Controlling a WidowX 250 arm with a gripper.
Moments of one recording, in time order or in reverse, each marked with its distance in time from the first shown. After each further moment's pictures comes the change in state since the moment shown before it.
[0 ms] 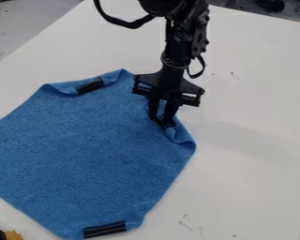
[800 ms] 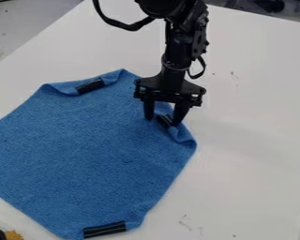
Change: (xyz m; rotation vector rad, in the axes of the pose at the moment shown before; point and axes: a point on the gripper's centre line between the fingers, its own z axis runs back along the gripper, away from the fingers) arm -0.002 -0.004 -0.004 -0.027 -0.006 0.076
